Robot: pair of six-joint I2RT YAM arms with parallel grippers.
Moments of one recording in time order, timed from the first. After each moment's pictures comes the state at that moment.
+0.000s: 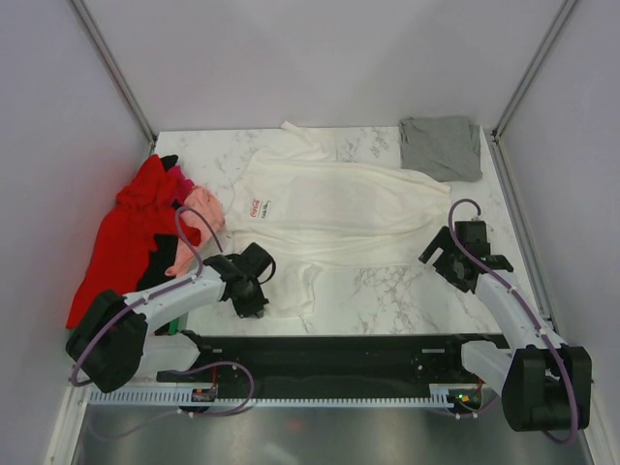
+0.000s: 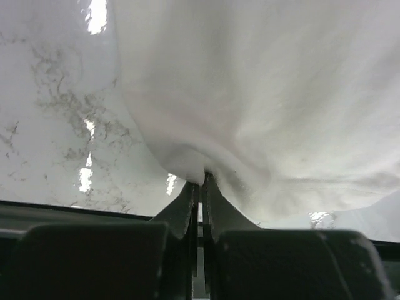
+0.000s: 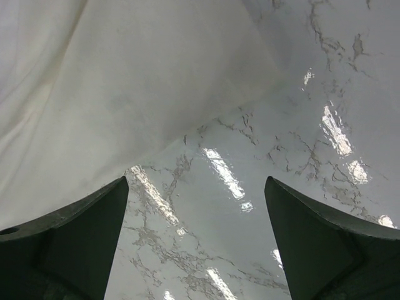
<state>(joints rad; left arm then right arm) -0.67 1.25 0.60 -0.75 -0.07 -1.05 0.02 1.03 0.57 -0.51 0.07 0.68</state>
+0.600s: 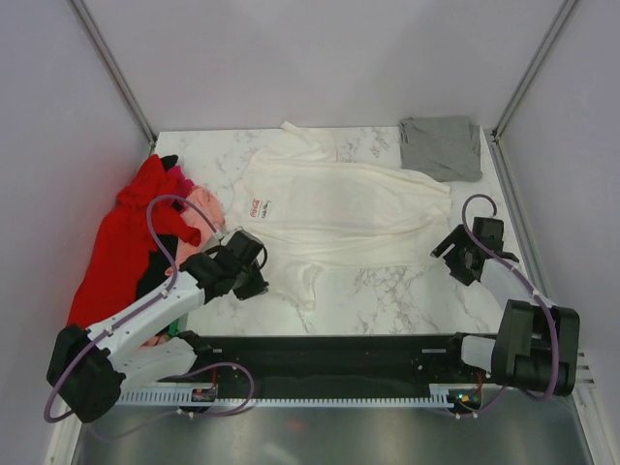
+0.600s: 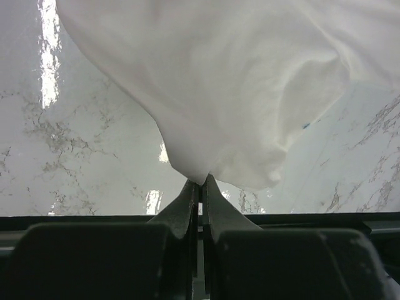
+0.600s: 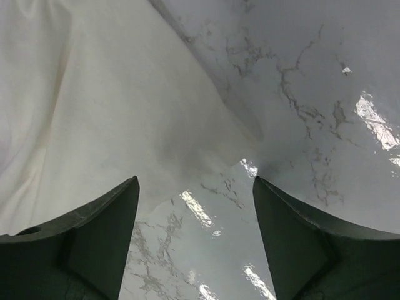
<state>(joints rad) -0.67 1.04 0.70 -0.73 -0.13 -1.00 -0.18 1.20 0.54 -0.30 -0.08 0.65</state>
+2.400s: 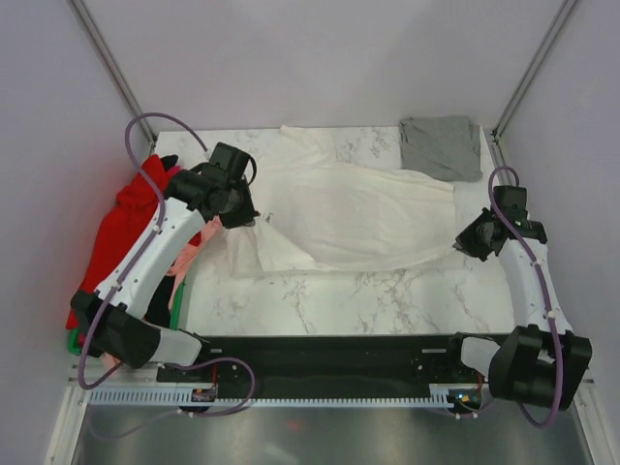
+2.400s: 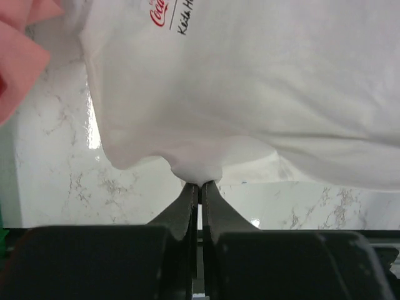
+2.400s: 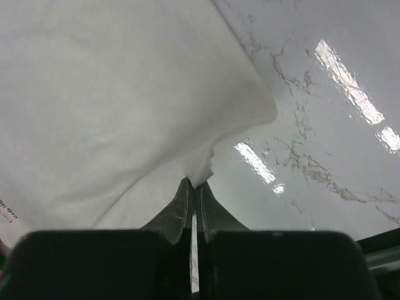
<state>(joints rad) -0.48 1.36 1.44 -1.12 -0.14 -0.68 -0.21 1.13 0.91 -0.81 -0.06 0.66</state>
